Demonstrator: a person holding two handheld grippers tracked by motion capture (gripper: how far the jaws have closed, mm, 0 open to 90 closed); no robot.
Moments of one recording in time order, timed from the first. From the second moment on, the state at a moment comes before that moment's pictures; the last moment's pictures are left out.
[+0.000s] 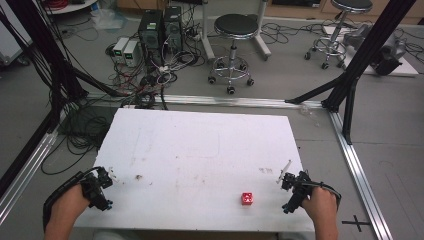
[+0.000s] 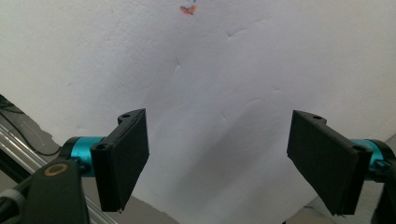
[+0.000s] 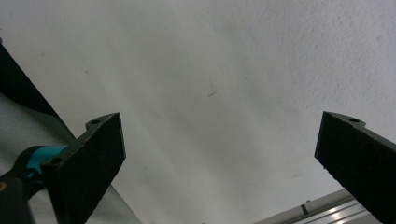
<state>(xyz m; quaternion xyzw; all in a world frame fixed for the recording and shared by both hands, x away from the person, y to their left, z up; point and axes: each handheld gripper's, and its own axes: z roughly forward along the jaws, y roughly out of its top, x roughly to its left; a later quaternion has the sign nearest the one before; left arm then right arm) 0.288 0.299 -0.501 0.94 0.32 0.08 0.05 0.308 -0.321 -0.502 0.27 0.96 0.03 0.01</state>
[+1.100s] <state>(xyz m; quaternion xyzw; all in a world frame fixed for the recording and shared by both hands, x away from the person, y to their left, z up) 0.289 0.297 -0.501 0.94 0.32 0.08 0.04 0.309 -0.318 -0.500 0.26 0.96 0.03 0.01</state>
